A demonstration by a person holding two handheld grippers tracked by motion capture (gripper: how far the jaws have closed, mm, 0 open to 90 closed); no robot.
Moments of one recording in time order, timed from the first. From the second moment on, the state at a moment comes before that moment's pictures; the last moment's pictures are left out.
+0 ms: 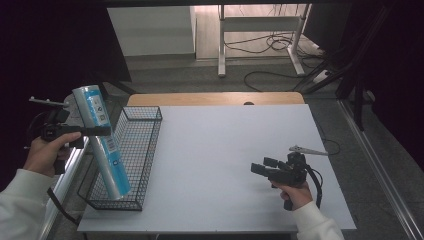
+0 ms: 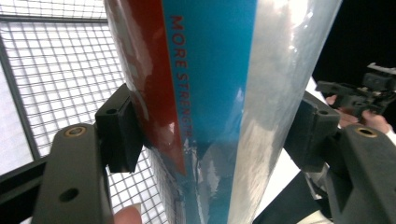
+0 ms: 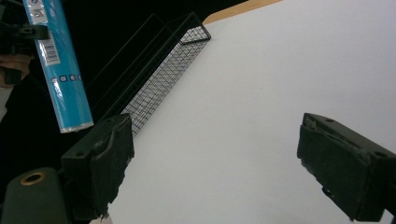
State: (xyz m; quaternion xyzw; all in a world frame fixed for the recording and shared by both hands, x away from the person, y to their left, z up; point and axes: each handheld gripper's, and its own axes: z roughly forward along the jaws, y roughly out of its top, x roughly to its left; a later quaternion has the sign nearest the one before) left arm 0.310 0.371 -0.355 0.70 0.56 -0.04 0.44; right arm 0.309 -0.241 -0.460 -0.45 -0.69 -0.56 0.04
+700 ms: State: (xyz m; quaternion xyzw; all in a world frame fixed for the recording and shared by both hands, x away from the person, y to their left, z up) left arm 0.343 0.347 -0.357 0.77 0.56 -0.02 0.31; right arm 0.310 -0.244 -0.460 -0.46 -0.69 -0.56 0.04
